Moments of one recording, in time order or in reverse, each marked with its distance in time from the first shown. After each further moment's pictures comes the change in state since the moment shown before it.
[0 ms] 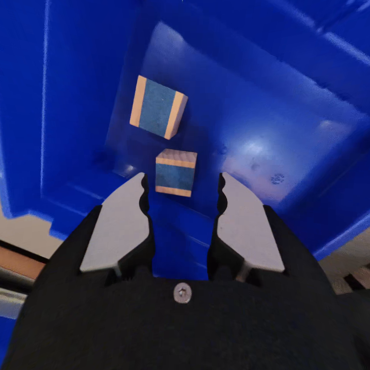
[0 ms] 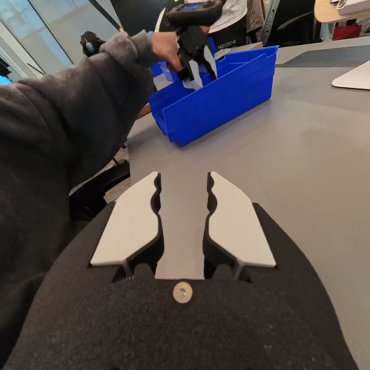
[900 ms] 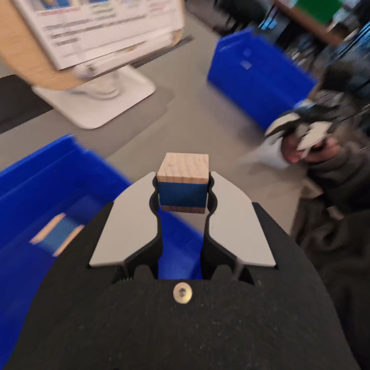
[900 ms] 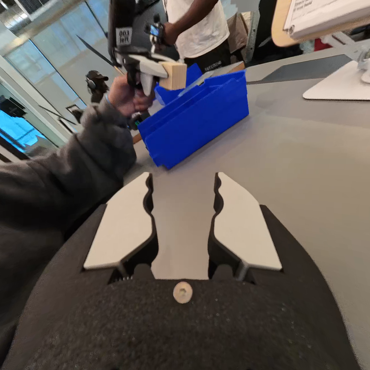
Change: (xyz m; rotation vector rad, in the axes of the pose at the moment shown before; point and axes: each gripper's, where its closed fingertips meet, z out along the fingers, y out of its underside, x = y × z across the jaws) left arm 0.093 -0.133 -0.122 0.903 0.283 -0.326; right arm 0.042 -0.030 0.003 0.088 0.004 0.114
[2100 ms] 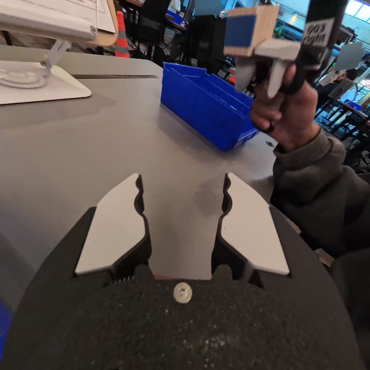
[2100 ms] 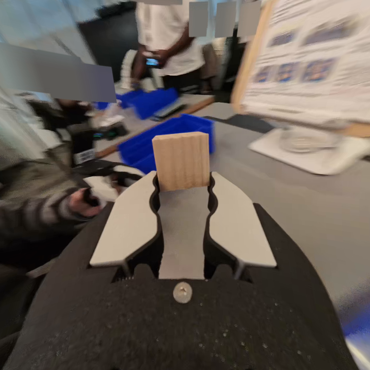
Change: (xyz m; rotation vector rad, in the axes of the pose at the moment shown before) left arm 0.146 0.072 0.078 0.307 -0.004 -0.057; right arm -0.001 -0.092 -0.040 0.028 0.168 -0.178
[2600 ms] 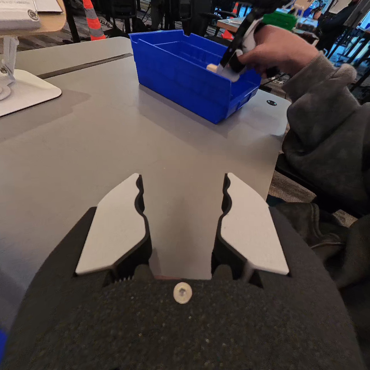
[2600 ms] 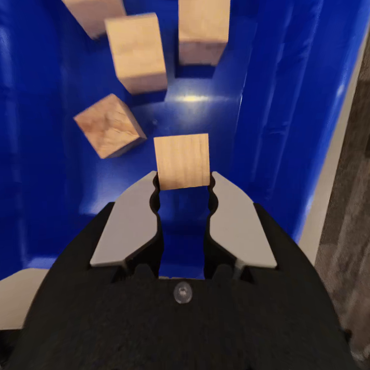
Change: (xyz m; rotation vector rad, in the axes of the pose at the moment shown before) left arm 0.027 0.023 0.014 -0.128 0.034 0.201; right arm 0.212 0.139 -0.211 -0.854 1.034 0.424
